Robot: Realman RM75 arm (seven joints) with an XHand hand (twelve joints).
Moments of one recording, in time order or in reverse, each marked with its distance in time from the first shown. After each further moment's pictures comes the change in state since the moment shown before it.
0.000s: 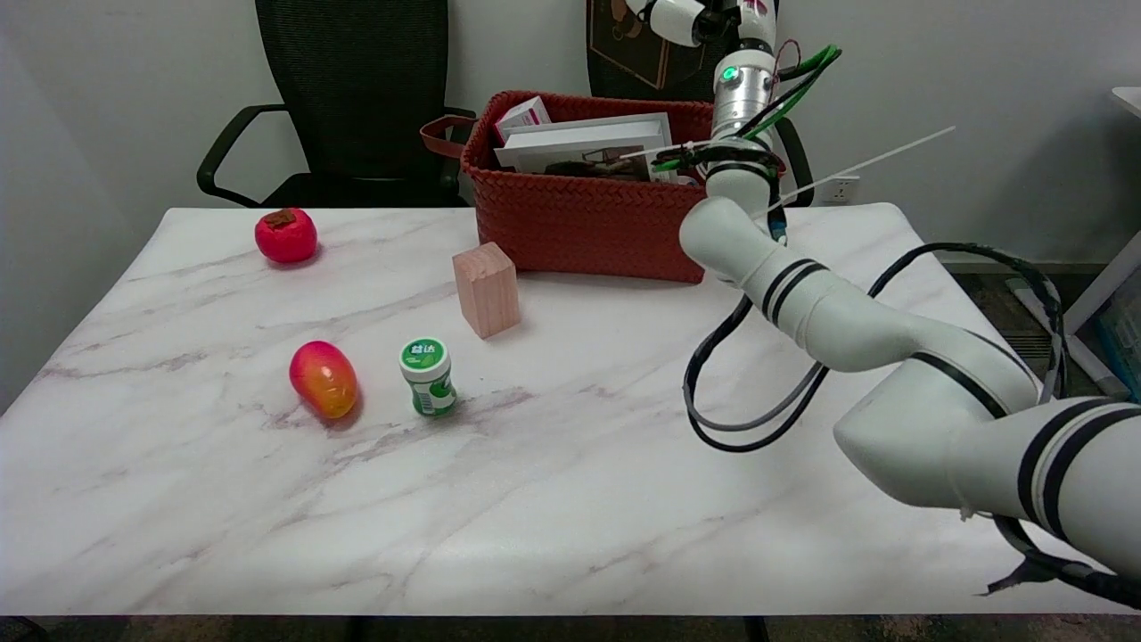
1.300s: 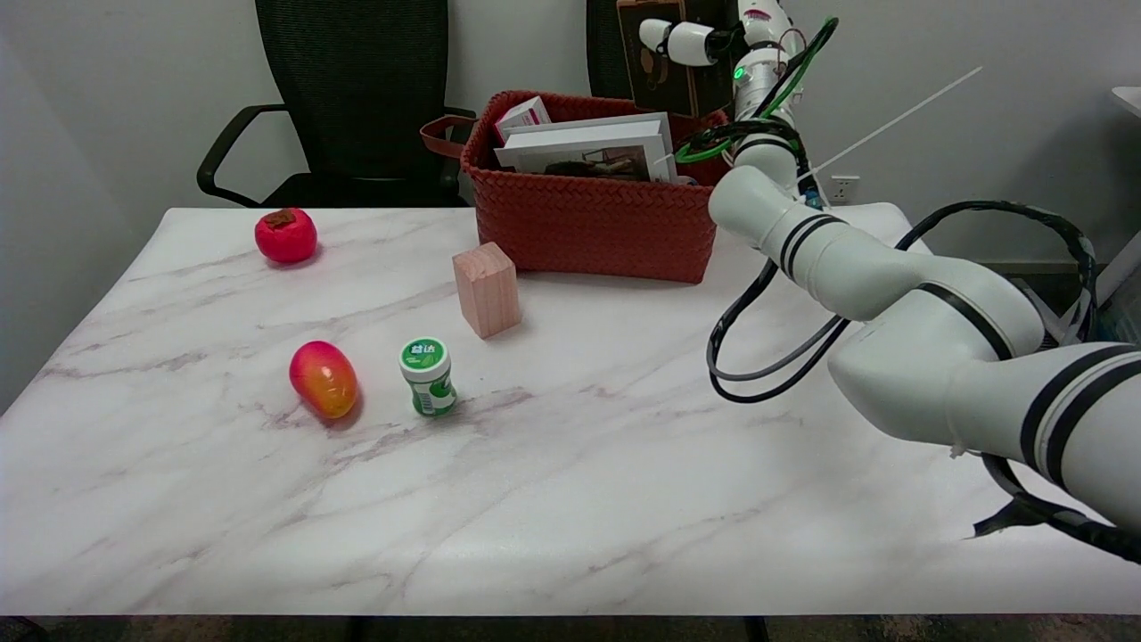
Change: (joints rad) arm 0.183 -0.004 0.000 -0.378 -0.112 -0.171 -0.113
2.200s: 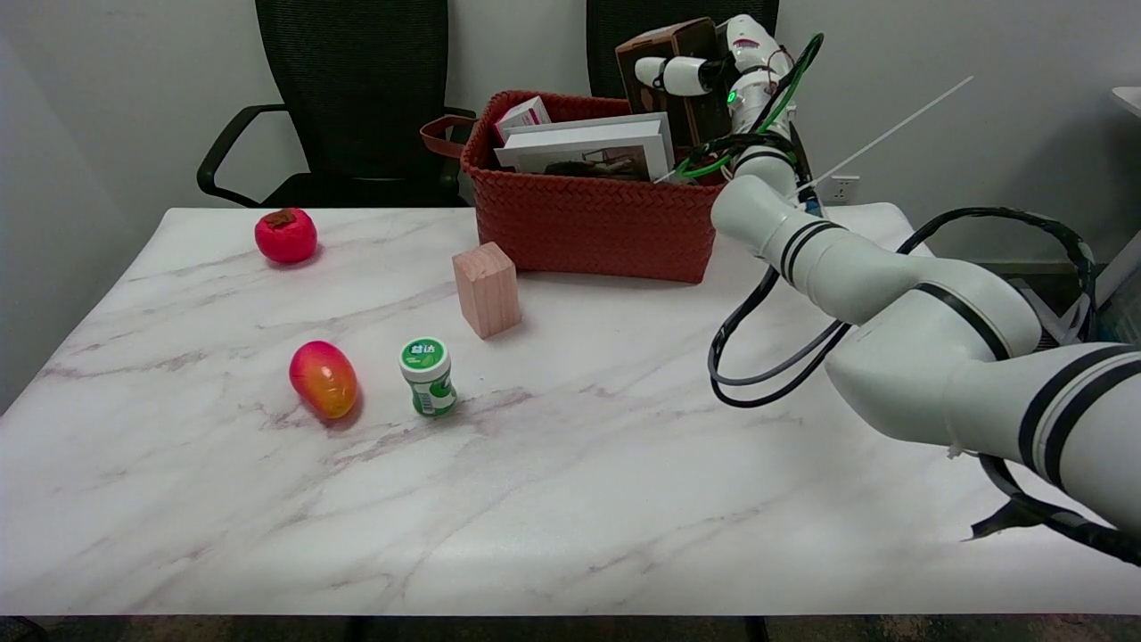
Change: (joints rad) arm 0.001 -0.007 0.008 -0.054 -0.004 -0.069 -0.096
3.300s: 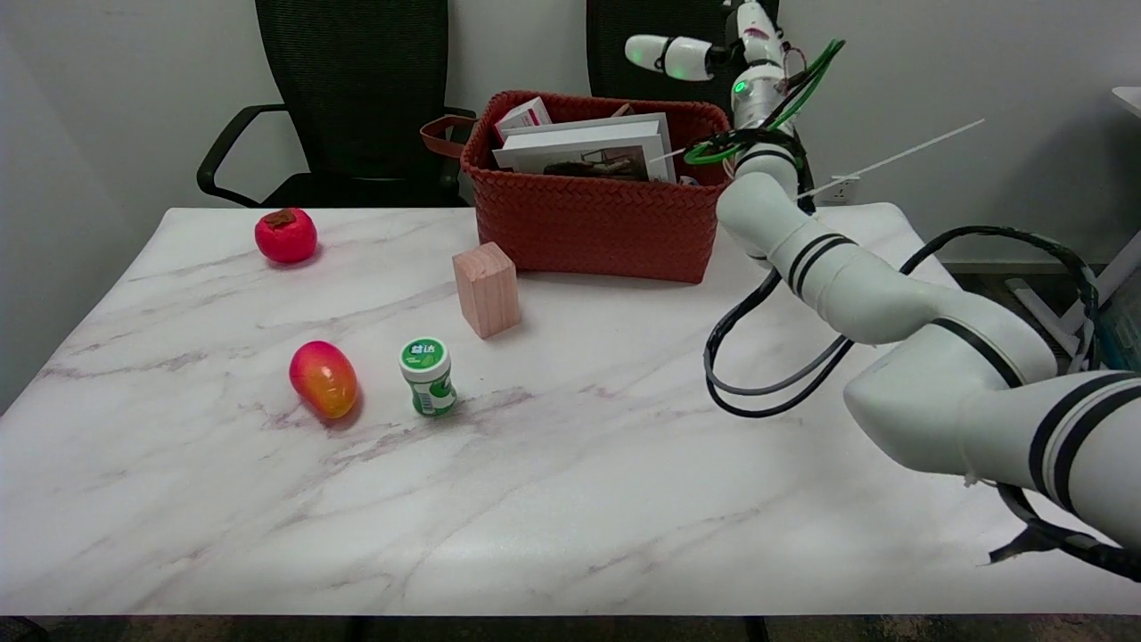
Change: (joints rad) arm -0.098 0.049 0.035 0.253 0.170 -0.005 -0.012
